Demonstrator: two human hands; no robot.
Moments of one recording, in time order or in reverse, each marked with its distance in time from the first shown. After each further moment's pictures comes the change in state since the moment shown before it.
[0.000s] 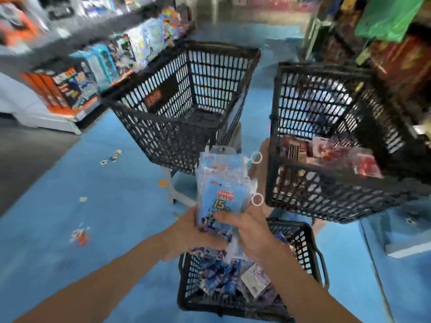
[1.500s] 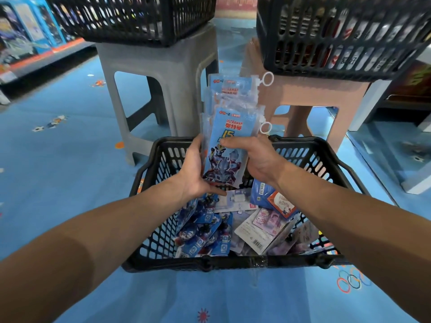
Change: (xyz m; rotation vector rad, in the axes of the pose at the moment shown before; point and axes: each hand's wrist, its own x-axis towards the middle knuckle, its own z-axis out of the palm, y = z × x) left_hand 0.211 -0.272 0.031 -0.567 0.103 -0.053; right_hand 0.078 0.259 -0.165 -0.081 0.040 -0.178
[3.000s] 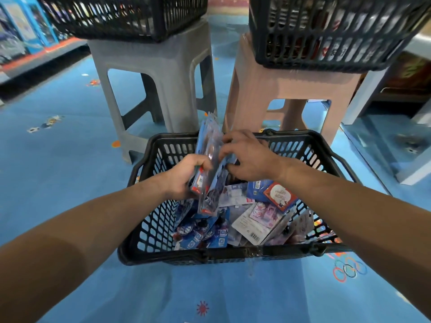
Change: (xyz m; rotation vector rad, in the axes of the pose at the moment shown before) left_hand -0.007 -0.003 -0.032 0.353 -0.203 -0.146; right_hand -0.007 0.000 -0.023 -1.544 -0.276 -0.170
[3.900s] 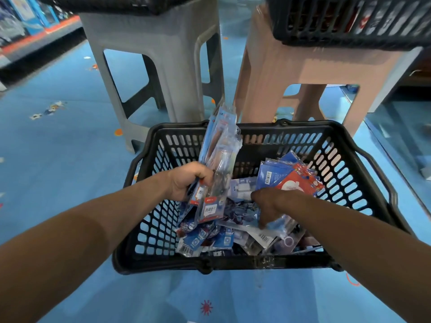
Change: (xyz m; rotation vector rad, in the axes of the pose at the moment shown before) left_hand 0.018 -0.016 -0.024 0.195 0.089 -0.149; right_hand -0.011 0.054 0.109 -0.227 -0.761 0.280
